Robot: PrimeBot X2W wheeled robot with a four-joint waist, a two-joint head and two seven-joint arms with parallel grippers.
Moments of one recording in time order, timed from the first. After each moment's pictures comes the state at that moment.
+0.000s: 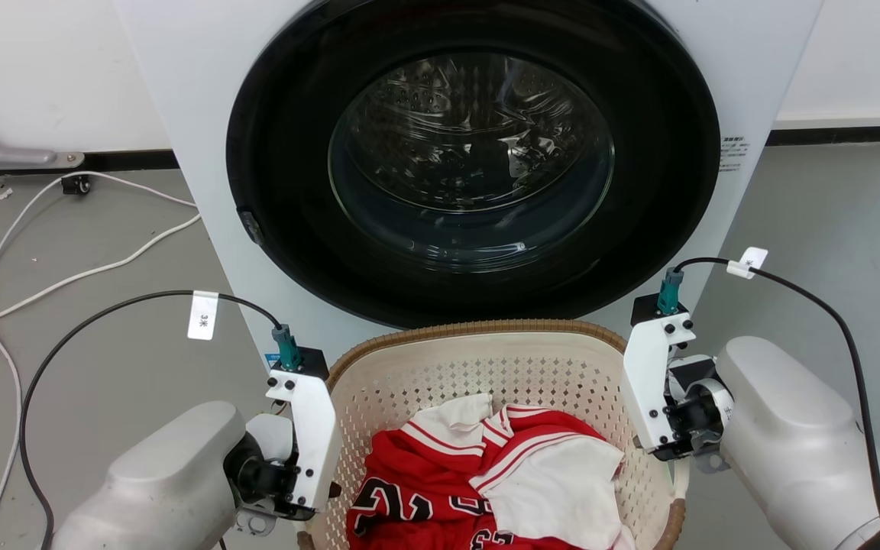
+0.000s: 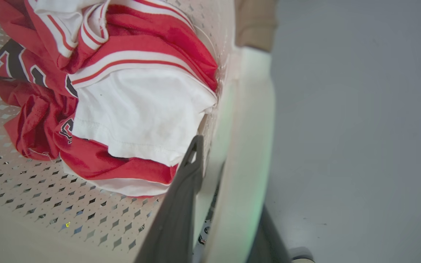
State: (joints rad) left arm -0.75 0.43 -1.18 0.73 -1.30 -0.12 0.74; right arm -0.79 -0.17 0.71 1.04 0.73 0.13 0.89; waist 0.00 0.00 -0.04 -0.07
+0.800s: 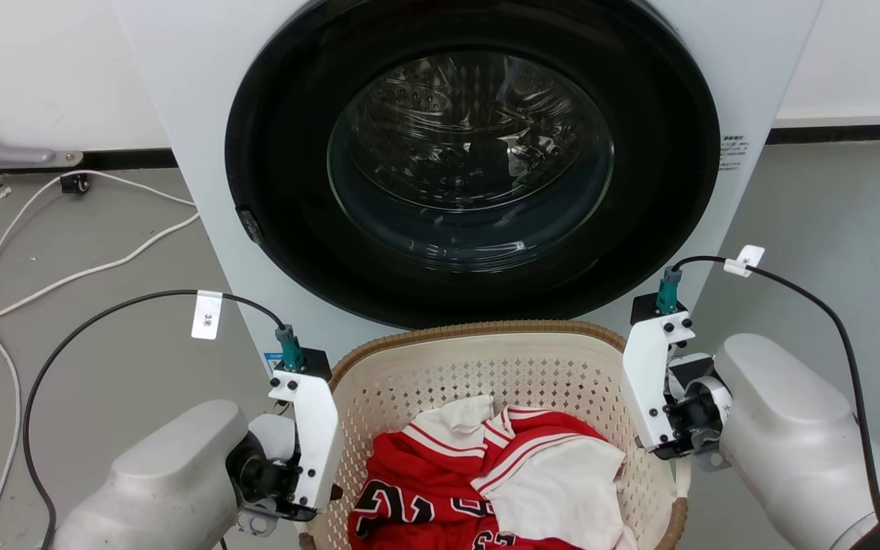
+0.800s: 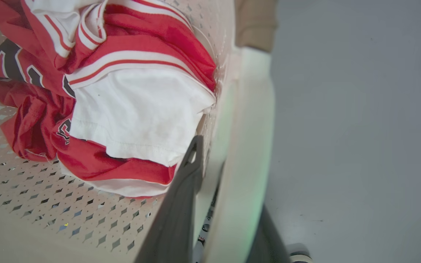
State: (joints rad) left arm -0.77 0.43 -1.22 0.74 -1.33 -0.12 0.74; right arm -0.81 -0.17 0.75 1.07 0.76 0.13 0.89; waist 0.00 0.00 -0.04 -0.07
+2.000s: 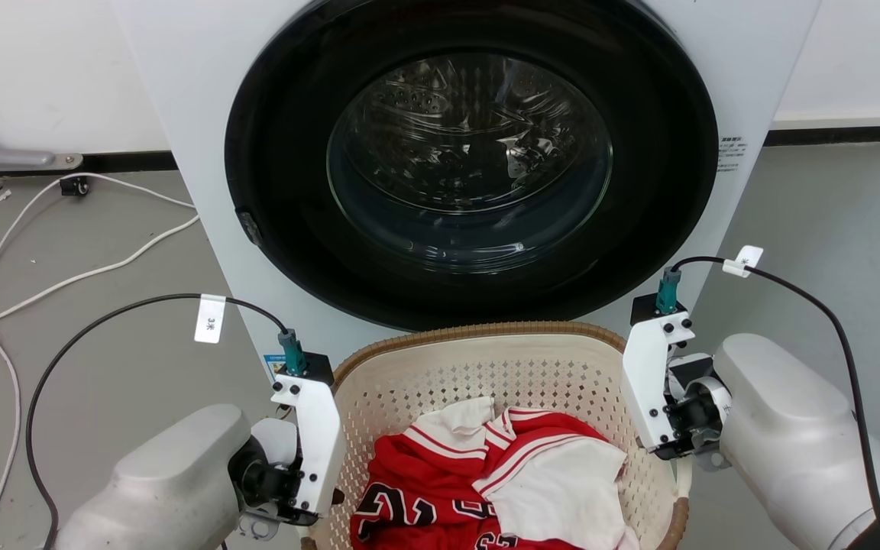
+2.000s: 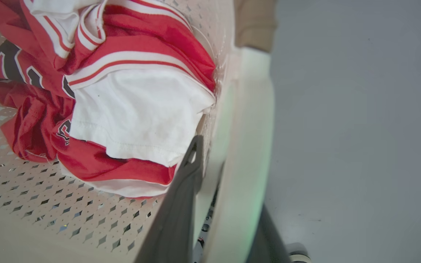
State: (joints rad) left arm -0.77 0.43 -1.25 0.74 -1.35 -0.12 0.73; right arm -0.83 -0.17 0.81 1.09 0.80 0.13 0.87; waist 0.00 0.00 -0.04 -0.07
